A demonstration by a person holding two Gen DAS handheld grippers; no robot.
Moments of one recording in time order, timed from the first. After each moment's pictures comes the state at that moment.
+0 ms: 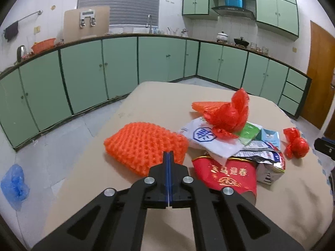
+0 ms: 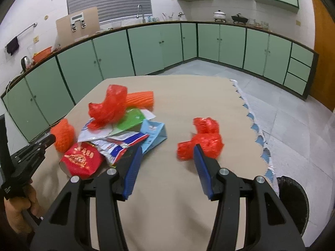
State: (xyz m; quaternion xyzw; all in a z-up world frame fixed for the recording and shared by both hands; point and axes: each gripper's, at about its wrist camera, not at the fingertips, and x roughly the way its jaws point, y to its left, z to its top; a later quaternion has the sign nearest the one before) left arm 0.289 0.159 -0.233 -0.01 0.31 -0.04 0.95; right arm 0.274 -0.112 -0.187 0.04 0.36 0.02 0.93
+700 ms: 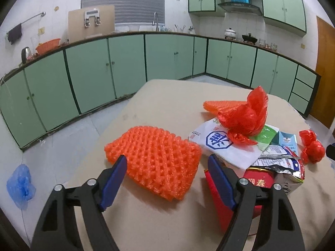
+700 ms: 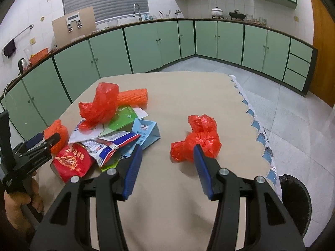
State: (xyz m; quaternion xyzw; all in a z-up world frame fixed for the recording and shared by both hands) left arm 0.321 0.159 -0.245 0.01 0.32 0.00 0.95; right arm 0.292 -0.121 -0.201 0.05 0.37 0.02 0.93
